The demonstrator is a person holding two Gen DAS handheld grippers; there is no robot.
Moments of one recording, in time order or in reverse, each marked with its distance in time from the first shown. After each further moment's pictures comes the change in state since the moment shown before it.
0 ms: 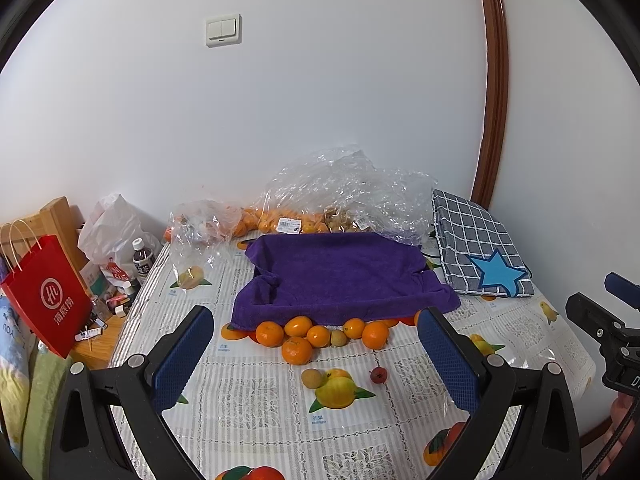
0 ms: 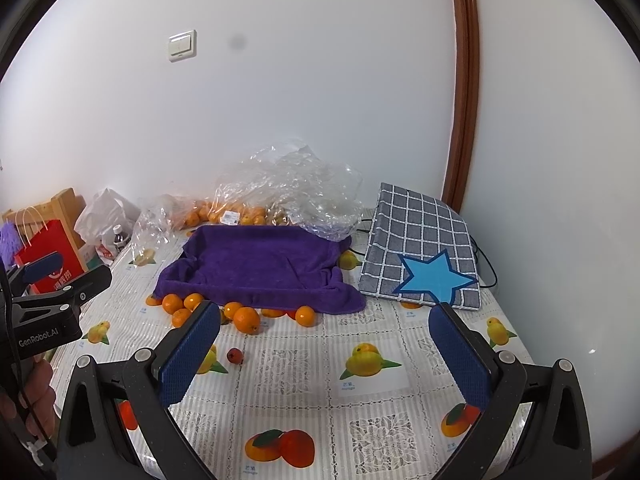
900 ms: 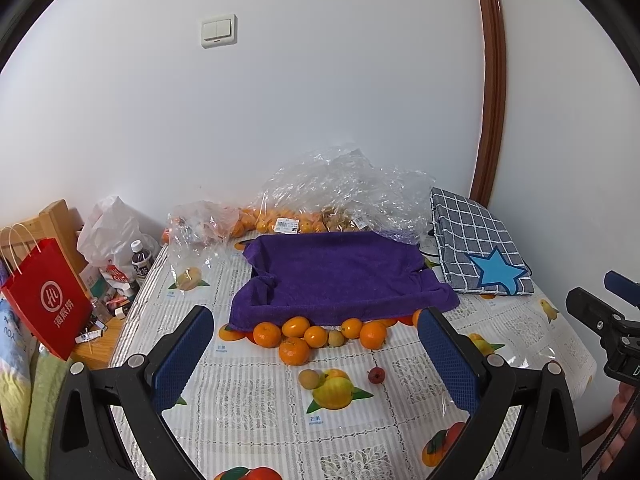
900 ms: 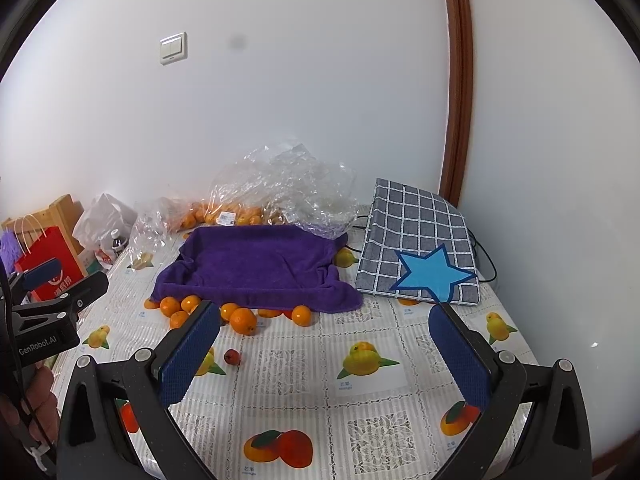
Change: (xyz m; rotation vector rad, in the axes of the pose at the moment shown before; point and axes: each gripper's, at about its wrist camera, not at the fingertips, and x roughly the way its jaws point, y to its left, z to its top) left arm 0.001 -0.005 0.000 0.008 0.001 0.003; right arm 0.000 -0.010 0.006 0.027 0.016 0.000
